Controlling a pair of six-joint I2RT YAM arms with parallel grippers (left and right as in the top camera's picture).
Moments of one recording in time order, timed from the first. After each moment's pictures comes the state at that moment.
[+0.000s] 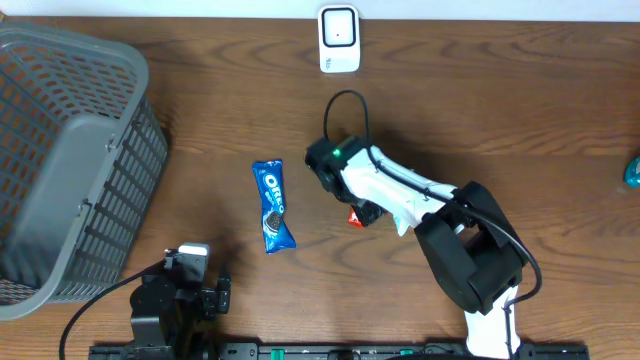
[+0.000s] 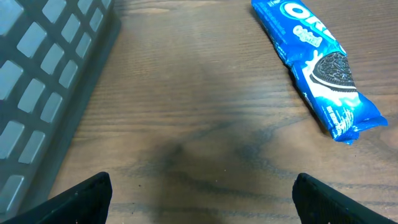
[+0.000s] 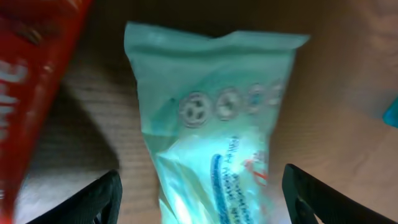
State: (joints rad) left arm 0.01 0.00 0.30 -0.97 0.03 0.17; right arm 0.71 2.08 1.39 -1.15 0.52 0.39
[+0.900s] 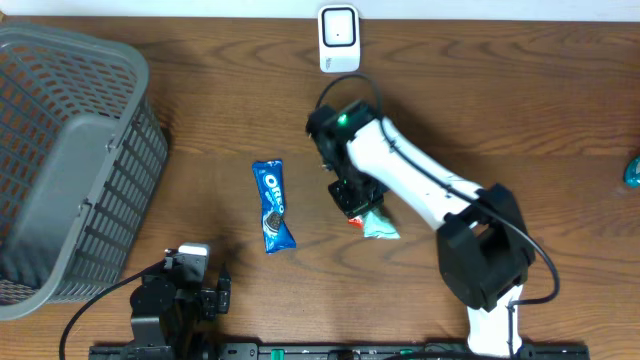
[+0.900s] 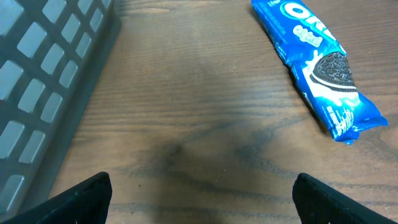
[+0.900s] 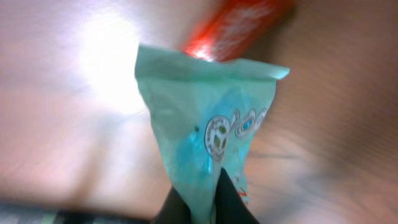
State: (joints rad) left arm 0.01 0.00 0.30 -0.97 0.03 0.17; right arm 0.66 2.07 1.71 -1.47 -0.07 0.11
